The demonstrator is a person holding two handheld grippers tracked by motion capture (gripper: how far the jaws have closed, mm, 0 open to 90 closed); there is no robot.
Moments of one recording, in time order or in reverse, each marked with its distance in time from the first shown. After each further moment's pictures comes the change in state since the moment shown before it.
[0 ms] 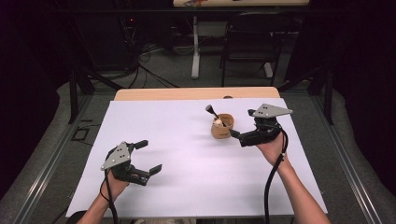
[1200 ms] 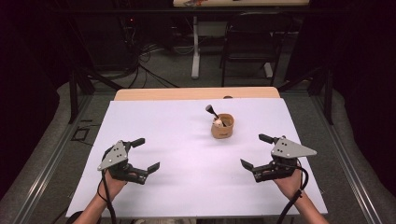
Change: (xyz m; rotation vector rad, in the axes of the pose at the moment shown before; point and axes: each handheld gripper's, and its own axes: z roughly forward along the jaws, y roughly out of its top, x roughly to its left) left arm 0.000 0.006 -0.007 -0.006 0.033 0.014; right arm 0.042 -0.054 -0.065 -0.113 0.038 -0.084
